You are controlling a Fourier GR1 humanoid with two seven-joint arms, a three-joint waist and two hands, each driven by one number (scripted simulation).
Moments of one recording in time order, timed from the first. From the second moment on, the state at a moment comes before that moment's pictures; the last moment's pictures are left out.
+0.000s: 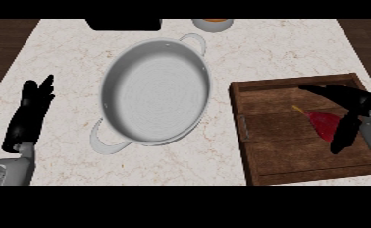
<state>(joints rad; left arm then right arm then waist) -0.12 0.38 0.07 -1.41 -0.10 0.13 0.39 -0.39 -0.63 0.14 -1.14 0.56 0.74 0.11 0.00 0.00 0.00</state>
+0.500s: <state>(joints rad) -0.10 0.34 0.10 -1.43 -0.13 0.10 0.38 -0.40 -0.58 0.09 -1.02 0.67 0.71 0.02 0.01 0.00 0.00</state>
